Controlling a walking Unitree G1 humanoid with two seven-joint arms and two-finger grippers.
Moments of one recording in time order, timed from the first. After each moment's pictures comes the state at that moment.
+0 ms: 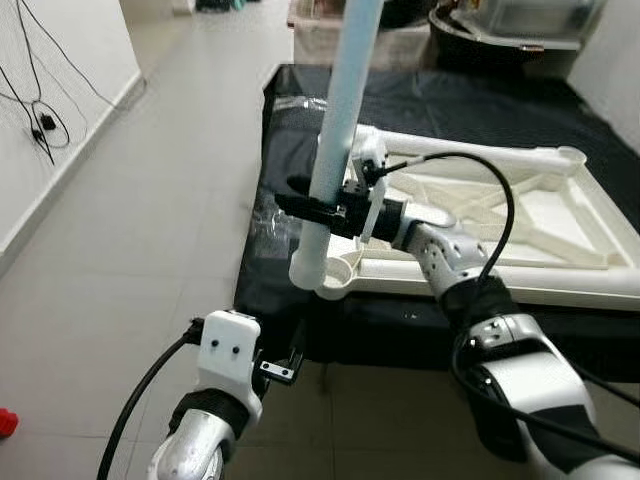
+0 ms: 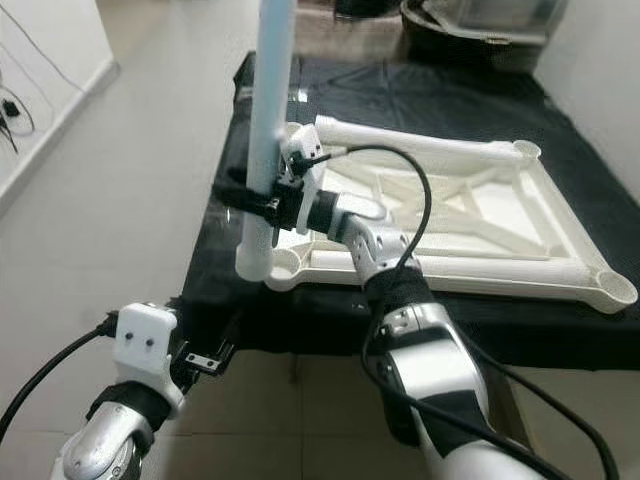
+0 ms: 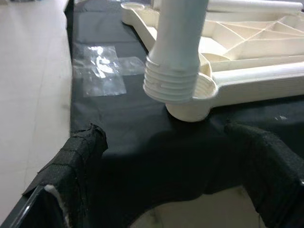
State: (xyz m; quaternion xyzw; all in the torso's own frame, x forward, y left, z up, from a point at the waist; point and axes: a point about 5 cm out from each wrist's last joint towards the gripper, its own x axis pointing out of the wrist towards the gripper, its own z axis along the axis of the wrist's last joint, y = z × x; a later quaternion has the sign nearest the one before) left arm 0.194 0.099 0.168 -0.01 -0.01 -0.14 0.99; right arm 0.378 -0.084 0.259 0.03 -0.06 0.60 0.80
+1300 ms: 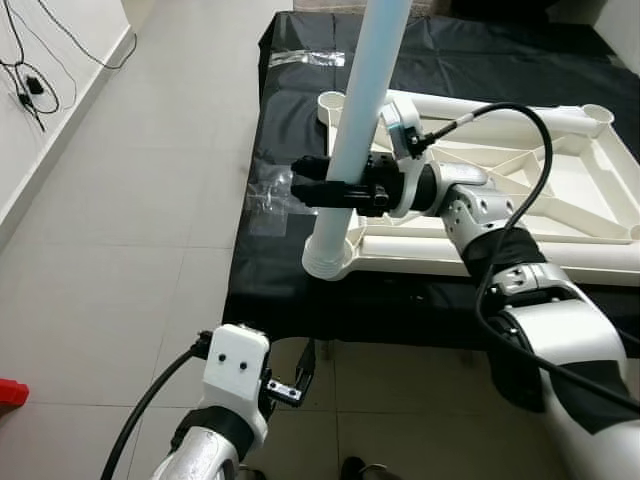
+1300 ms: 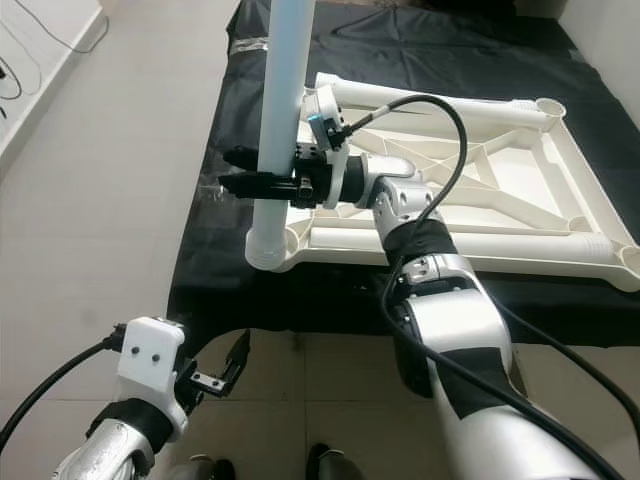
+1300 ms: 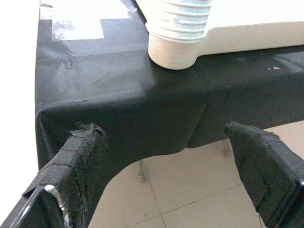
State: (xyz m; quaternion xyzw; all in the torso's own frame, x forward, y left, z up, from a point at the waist) left arm 0.184 0.095 0.165 0.00 0.02 -0.15 0.99; right arm 0.377 -0.100 0.293 -0.02 -0.09 0.70 0.71
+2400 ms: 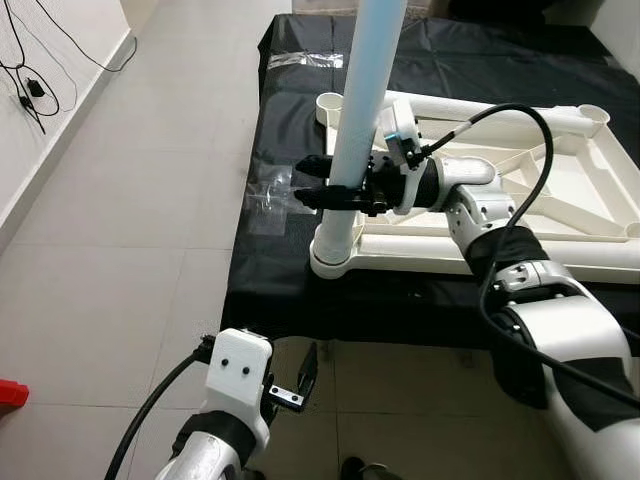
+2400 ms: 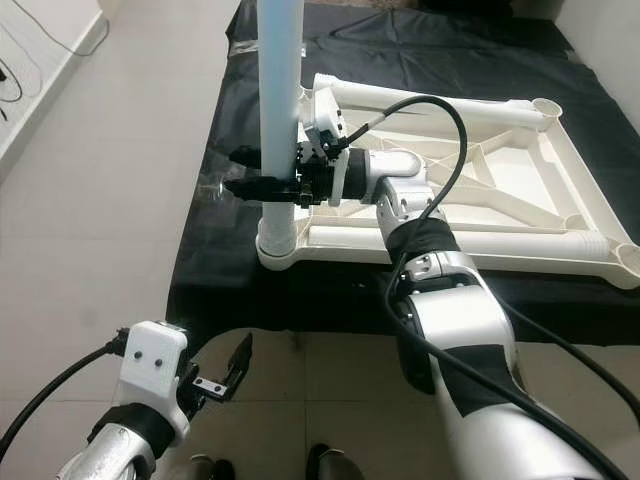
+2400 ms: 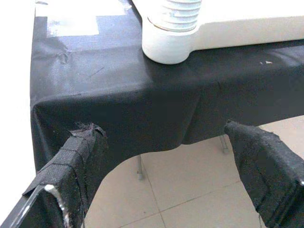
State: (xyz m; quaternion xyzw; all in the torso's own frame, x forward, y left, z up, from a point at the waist) left arm 0.181 0.093 0.163 0.00 0.02 -0.16 0.99; right arm 0.376 -0.107 0.295 -0.11 -0.11 0.69 0.70
